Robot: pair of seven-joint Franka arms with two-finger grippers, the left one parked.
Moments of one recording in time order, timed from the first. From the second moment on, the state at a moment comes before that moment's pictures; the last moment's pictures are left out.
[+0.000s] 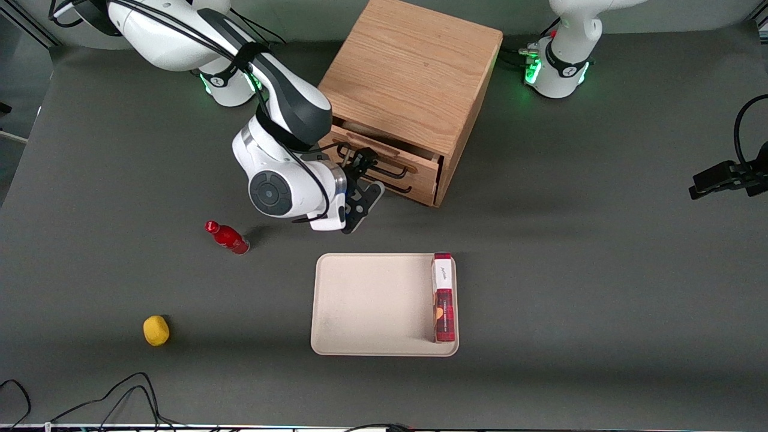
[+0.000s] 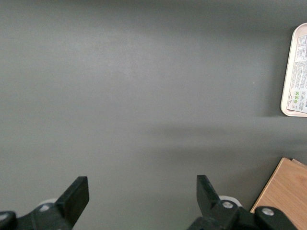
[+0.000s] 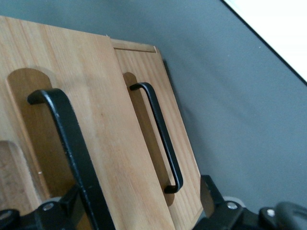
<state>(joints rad) 0.23 0.56 0.44 -1.50 0.32 1.79 -0.24</state>
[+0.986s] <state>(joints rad) 0.22 0.62 0.40 -1.40 0.29 1.79 -0.24</state>
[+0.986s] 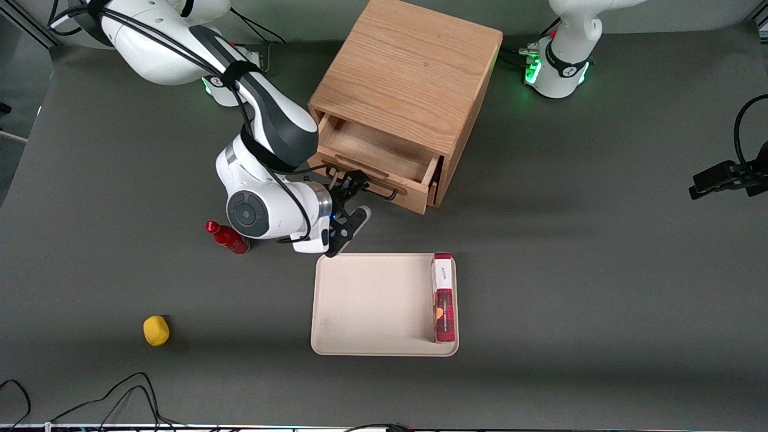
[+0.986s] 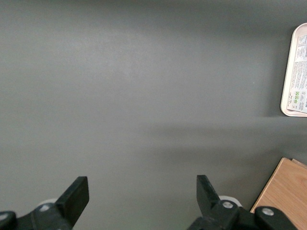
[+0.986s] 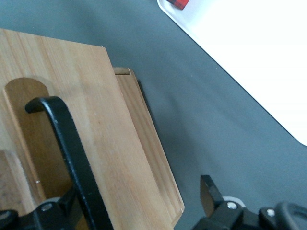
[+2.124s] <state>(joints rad) 0.21 0.70 0.35 -1.26 0.27 1.75 -0.24</state>
